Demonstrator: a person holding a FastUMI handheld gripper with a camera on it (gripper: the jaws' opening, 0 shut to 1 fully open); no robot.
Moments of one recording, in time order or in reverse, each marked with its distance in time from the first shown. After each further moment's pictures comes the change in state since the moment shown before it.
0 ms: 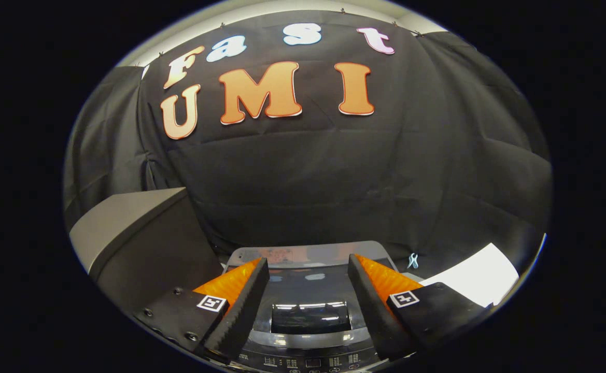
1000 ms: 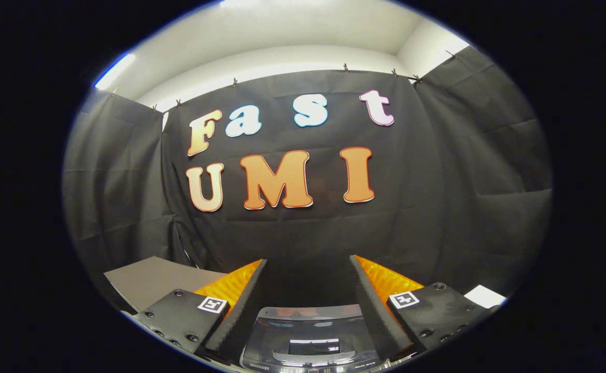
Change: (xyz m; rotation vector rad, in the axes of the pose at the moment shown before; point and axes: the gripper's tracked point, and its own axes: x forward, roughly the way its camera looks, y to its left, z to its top) arm -0.174 0.003 0.182 -0.015 -0.364 0.085
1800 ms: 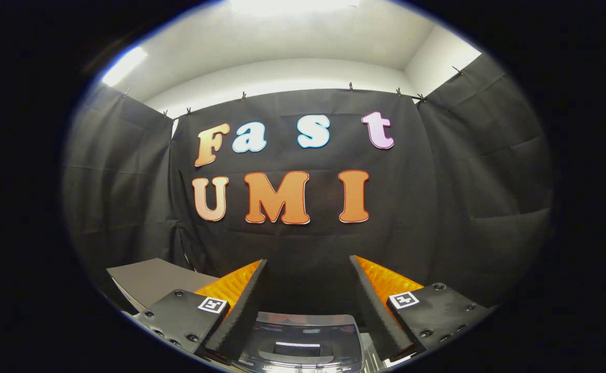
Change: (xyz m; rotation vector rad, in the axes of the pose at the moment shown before) arm -0.042 -0.023 0.036 -0.053 -0.070 0.022
